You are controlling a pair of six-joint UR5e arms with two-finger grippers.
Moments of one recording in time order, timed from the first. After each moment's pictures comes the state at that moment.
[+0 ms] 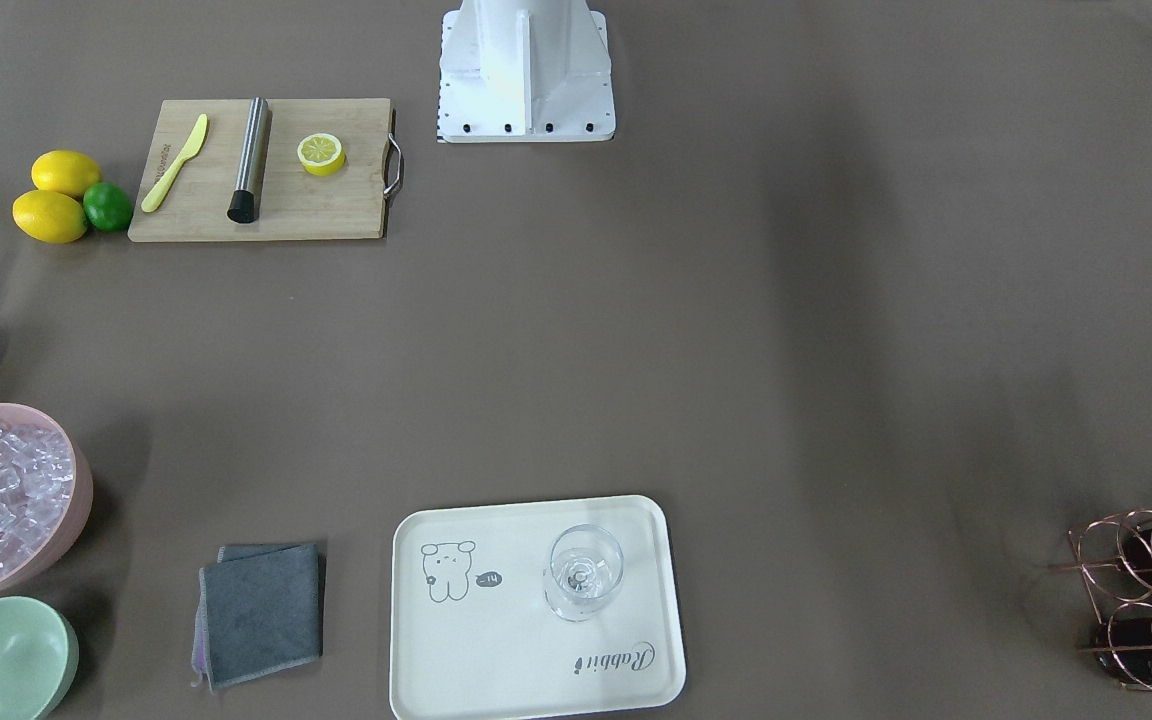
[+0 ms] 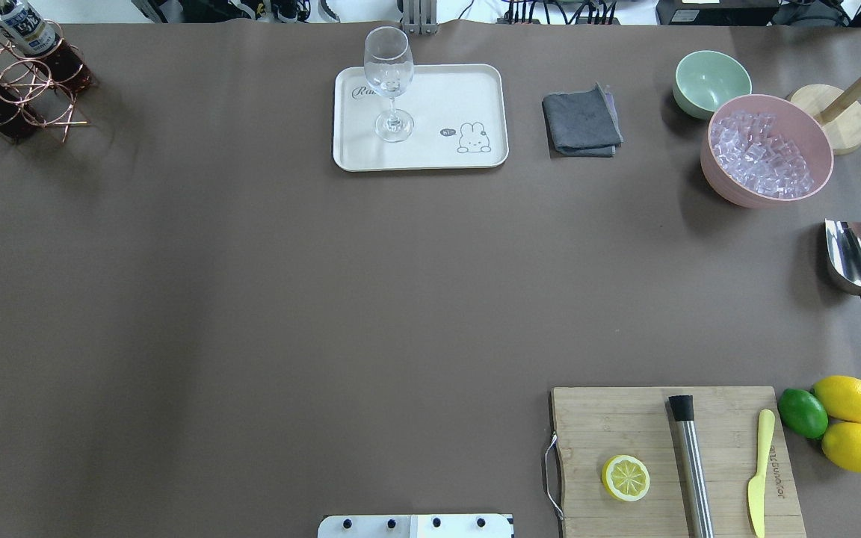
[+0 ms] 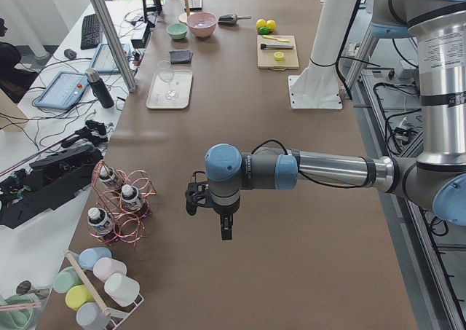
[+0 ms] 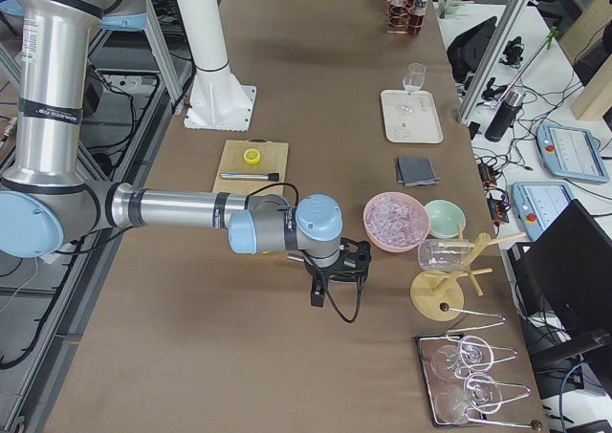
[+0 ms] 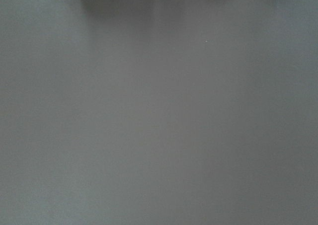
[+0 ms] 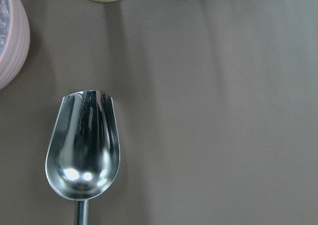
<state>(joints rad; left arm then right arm) -1.59 -1.39 -1.84 -1.48 -2.33 -0.04 1.56 -1.75 1.73 -1.44 2.36 0.22</state>
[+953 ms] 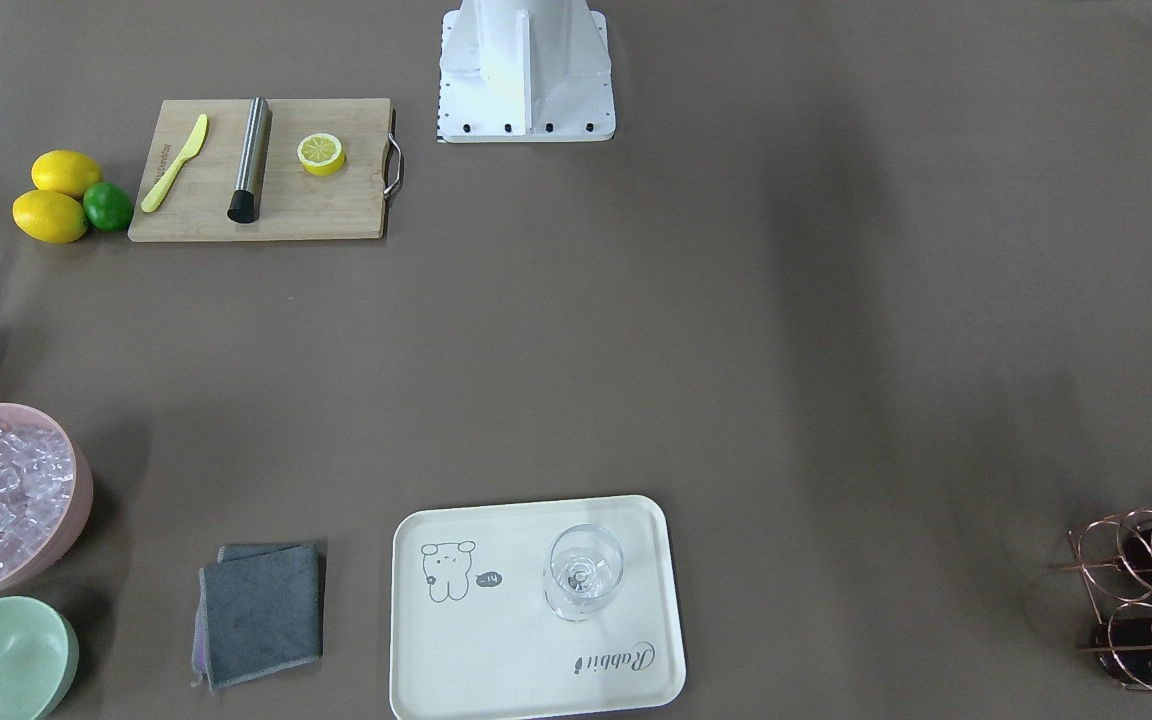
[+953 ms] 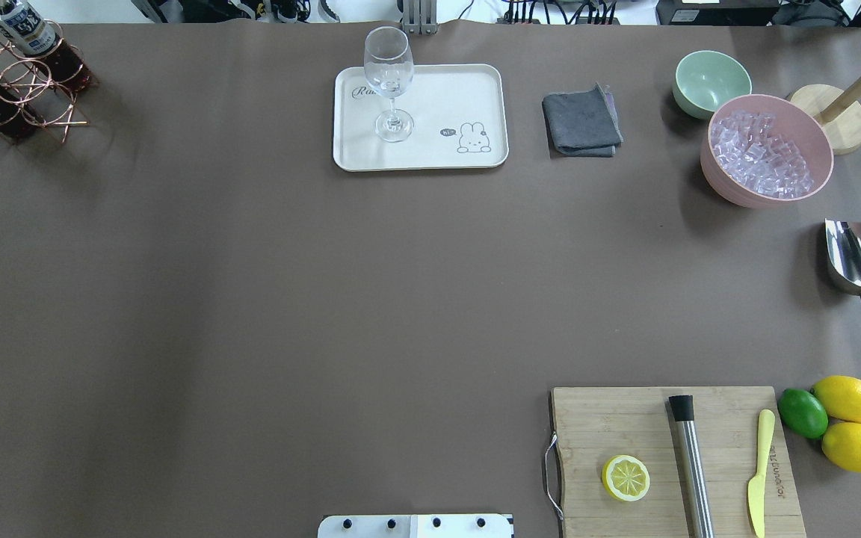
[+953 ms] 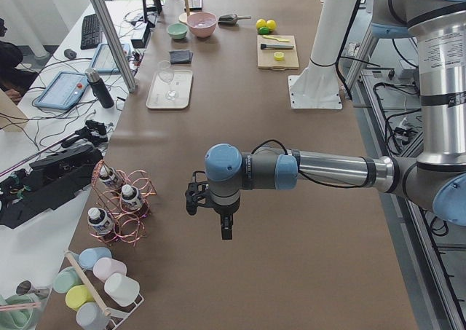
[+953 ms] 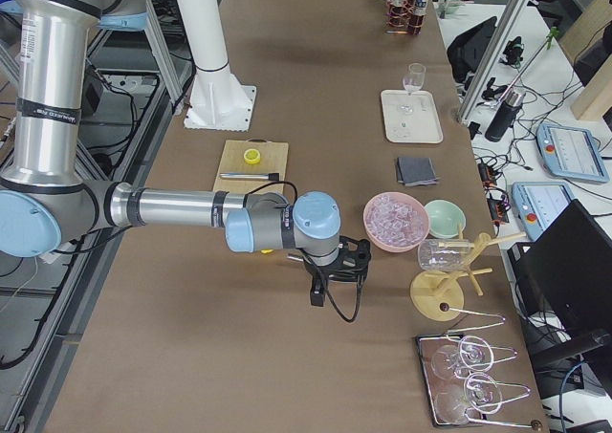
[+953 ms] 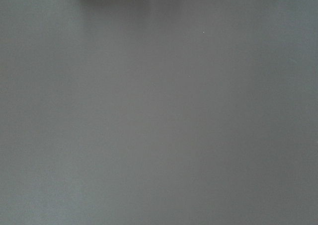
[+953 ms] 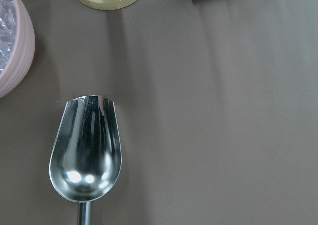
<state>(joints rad) -1.59 -1.39 -1.84 -1.48 -2.34 -0.04 1.57 -1.75 1.75 -1.44 2.36 0.22</state>
